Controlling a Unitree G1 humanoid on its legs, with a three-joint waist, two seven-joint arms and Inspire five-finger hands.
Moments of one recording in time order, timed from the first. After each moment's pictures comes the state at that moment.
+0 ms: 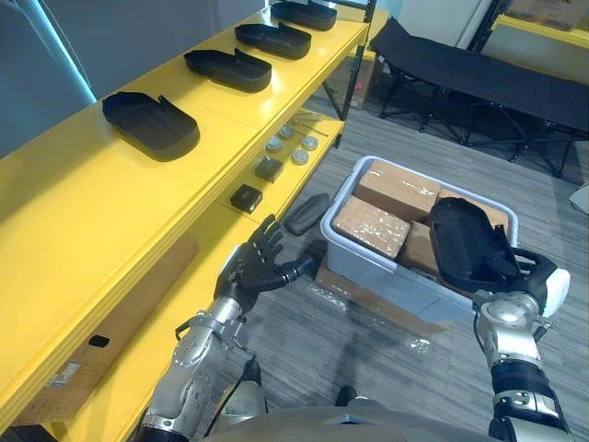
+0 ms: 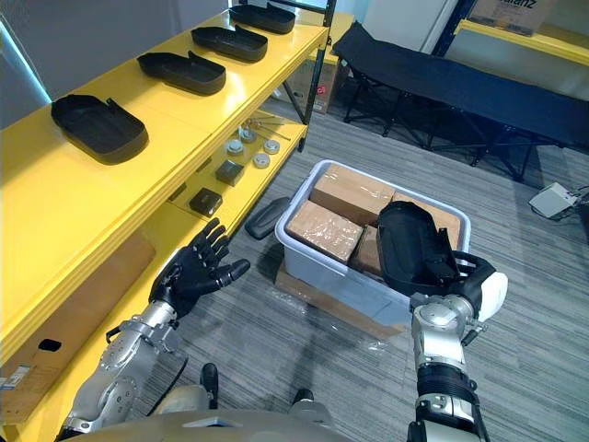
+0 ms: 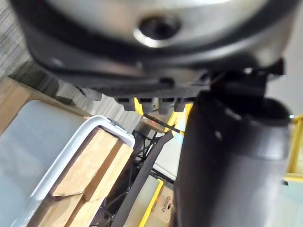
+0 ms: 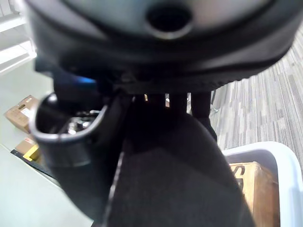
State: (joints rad) left arm 0.24 0.23 -0.19 -0.13 -0.53 0.03 -0.14; right arm -0.13 -0.35 -0.30 0.47 0.01 0.19 -0.61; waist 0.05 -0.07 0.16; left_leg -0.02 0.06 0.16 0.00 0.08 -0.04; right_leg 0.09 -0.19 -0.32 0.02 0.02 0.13
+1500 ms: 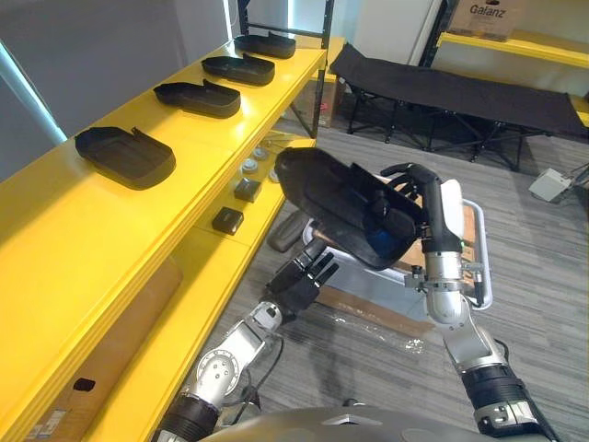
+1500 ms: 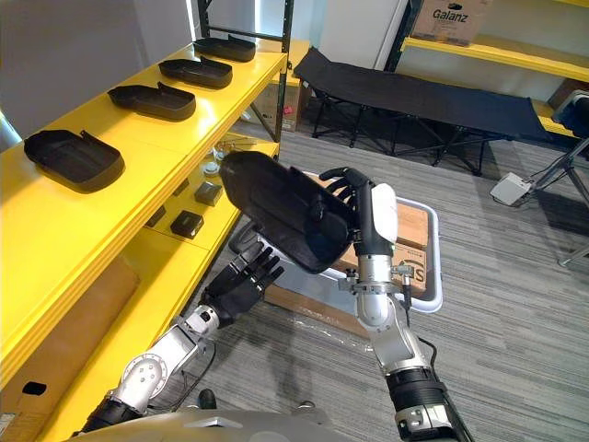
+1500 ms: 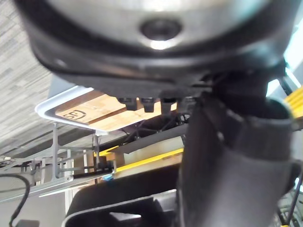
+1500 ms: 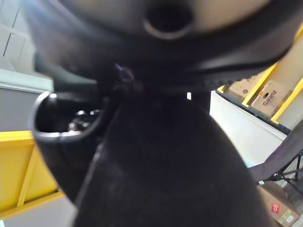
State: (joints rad) left arm 0.07 0.15 -0.34 0.15 -1.29 0.25 -0.13; right arm -0.06 -0.31 0.10 0.18 -0.42 -0.44 -0.45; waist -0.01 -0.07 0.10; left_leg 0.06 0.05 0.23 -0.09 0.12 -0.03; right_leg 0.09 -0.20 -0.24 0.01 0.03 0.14
